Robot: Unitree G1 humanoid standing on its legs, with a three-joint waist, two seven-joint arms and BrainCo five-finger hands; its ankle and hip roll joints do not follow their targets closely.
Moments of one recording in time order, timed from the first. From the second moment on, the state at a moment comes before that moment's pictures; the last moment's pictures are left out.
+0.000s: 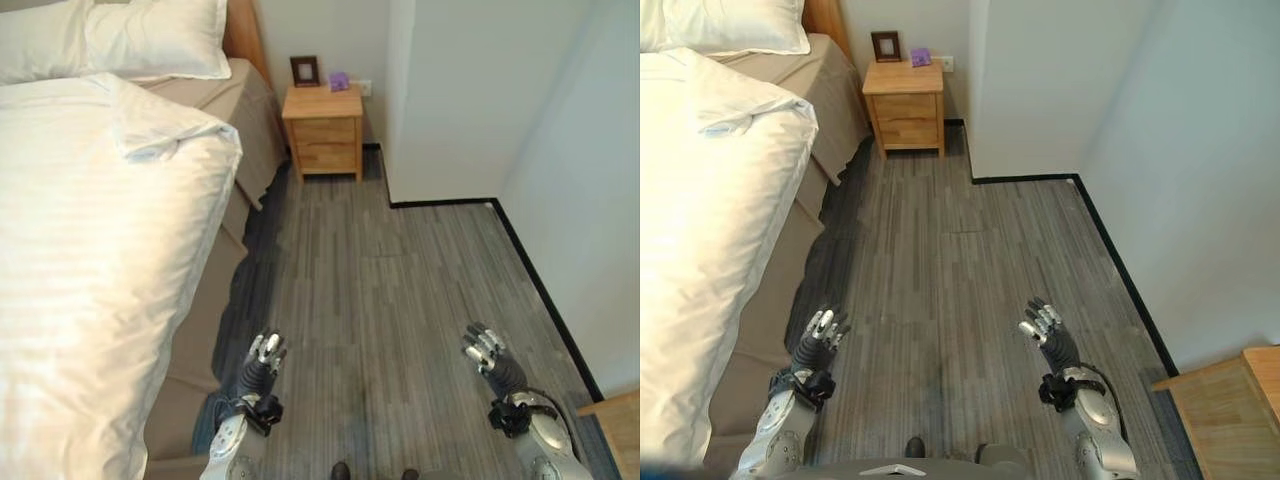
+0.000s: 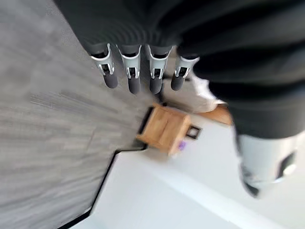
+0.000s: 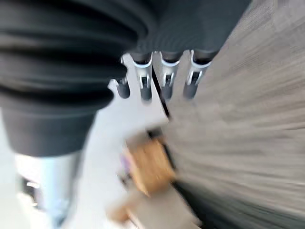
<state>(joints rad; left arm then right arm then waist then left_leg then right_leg) 0.11 0.26 -0.07 0.33 -0.69 -0.20 0.04 0.09 -0.27 0.07 0.28 0.67 -0.15 -0.03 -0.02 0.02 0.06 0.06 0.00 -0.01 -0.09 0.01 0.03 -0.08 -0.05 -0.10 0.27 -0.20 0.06</state>
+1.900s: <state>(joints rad) 0.11 0.21 -0.10 0.39 -0.70 -0.19 0.01 0.13 -0.39 0.09 0.31 0.55 -0.17 0.04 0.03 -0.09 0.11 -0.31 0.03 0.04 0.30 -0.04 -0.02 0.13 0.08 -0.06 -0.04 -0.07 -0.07</state>
